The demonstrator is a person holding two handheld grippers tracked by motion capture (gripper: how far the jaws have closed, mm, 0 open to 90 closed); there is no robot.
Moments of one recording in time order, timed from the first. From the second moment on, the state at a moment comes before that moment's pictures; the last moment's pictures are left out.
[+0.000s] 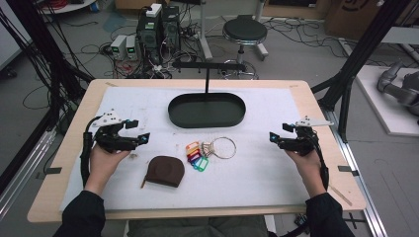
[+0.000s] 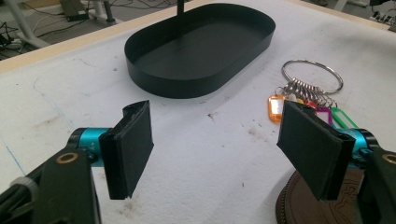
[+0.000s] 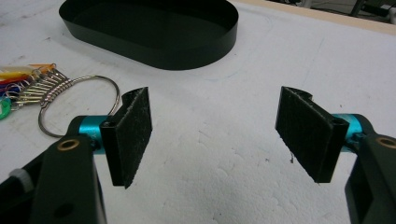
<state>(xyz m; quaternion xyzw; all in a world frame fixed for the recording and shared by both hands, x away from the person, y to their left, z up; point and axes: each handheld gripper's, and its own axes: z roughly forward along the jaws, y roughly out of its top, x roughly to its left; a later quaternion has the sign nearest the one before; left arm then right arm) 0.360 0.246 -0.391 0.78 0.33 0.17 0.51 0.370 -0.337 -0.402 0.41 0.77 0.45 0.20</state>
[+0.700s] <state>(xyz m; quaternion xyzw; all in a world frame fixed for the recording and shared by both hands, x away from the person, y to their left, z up) 0.357 0.246 -0.388 0.77 0.33 0.18 0.52 0.369 -0.337 -0.402 0.41 0.77 0.45 0.20</state>
